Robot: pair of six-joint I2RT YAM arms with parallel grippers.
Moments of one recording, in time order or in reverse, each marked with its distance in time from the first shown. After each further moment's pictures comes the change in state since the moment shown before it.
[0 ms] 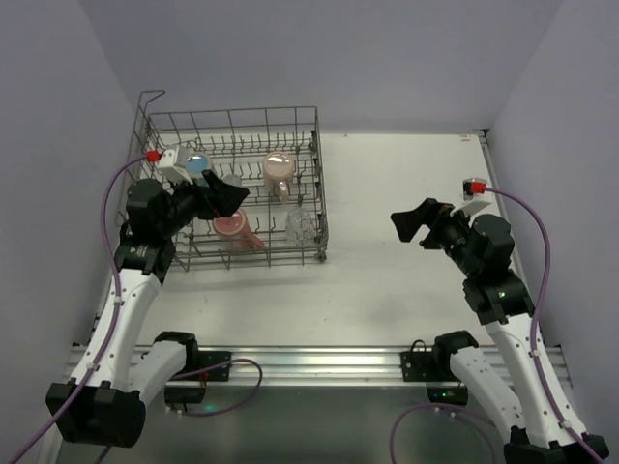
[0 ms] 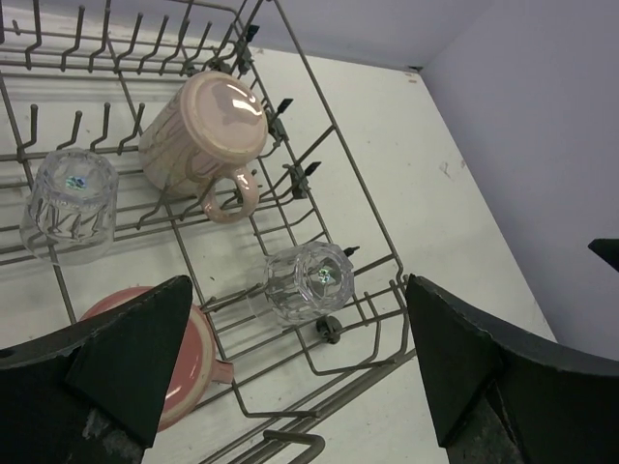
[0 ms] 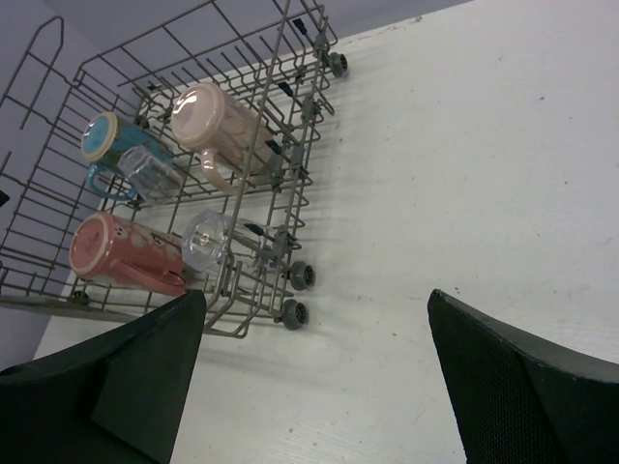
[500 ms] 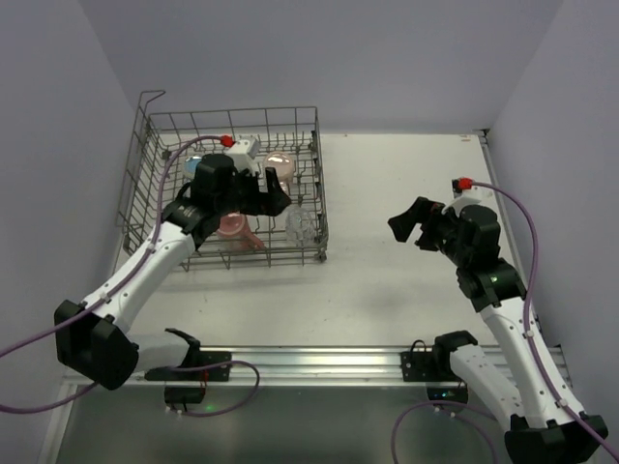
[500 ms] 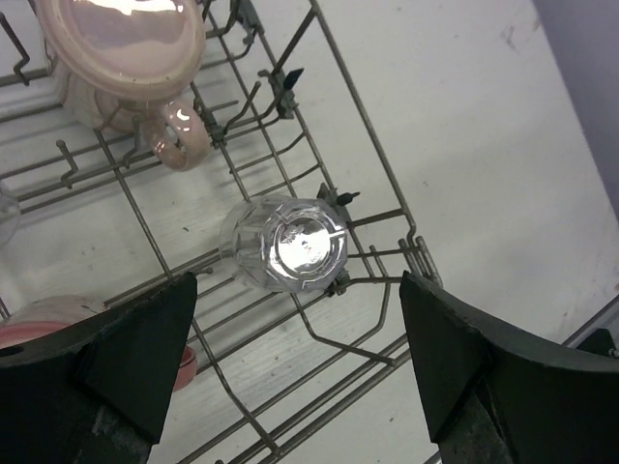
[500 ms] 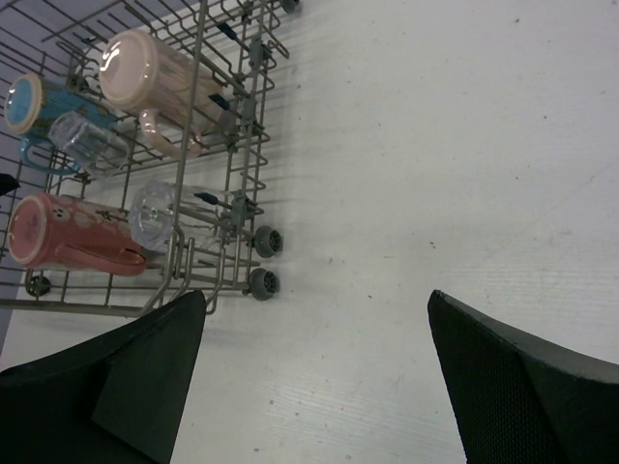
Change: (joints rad) left arm -0.330 0.310 0.256 -0.212 -0.234 0.114; right arm 0.000 0.084 0.006 -0.066 0.023 0.003
